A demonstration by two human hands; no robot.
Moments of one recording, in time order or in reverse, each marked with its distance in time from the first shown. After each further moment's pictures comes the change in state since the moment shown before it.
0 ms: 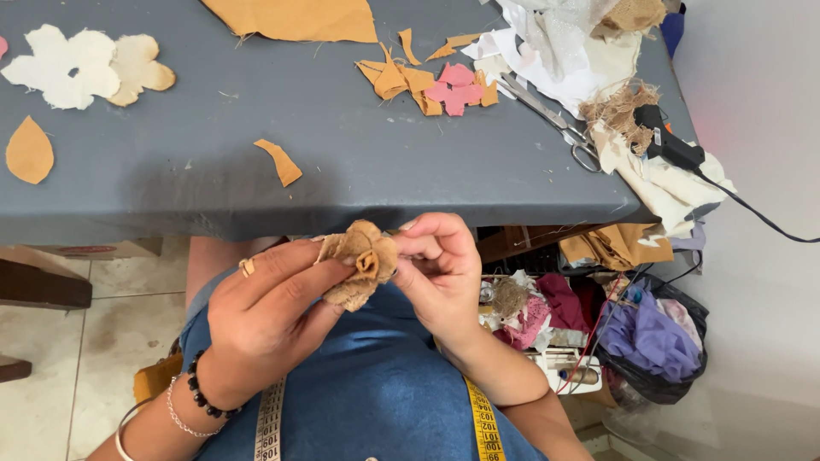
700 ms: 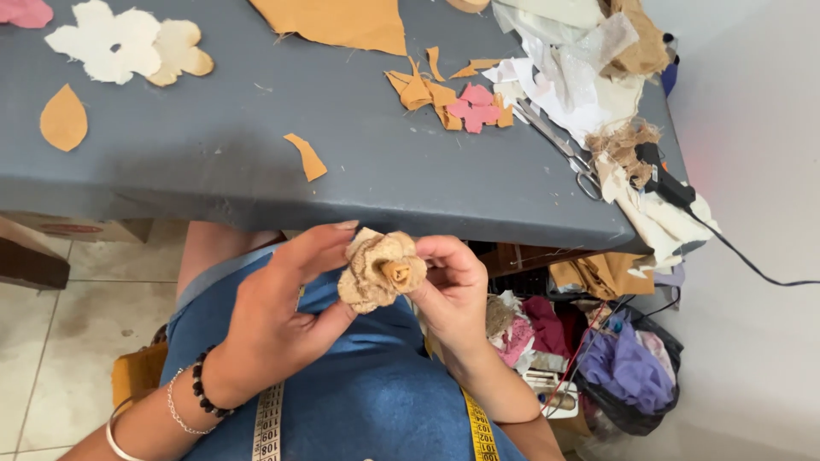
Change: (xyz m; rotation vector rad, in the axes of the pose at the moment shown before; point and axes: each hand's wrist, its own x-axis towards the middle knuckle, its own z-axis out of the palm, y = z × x) left_hand -0.020 0.007 0.000 -0.260 -0.077 -0.408; right_hand -0.007 0.004 -0.005 -0.060 -0.017 0.040
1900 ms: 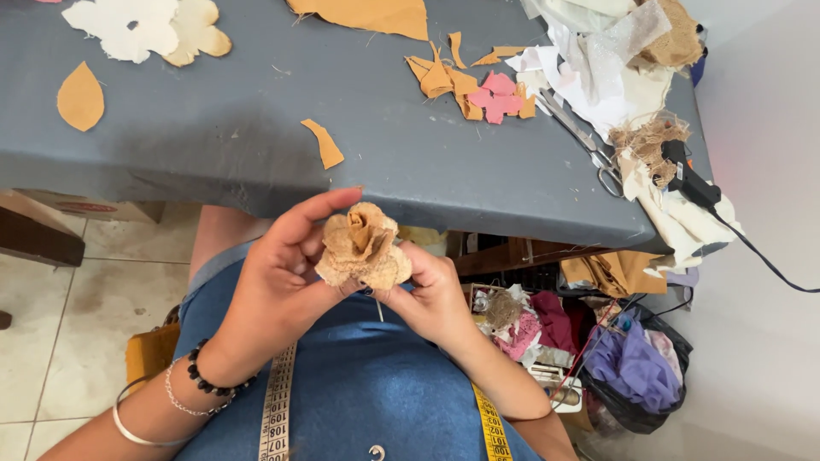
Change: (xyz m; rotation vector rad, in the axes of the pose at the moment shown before) left_hand 0.015 0.005 -0.007 -0.851 -0.014 -0.352; right_hand 0.006 0.003 0.010 -0.453 -0.389 0.031
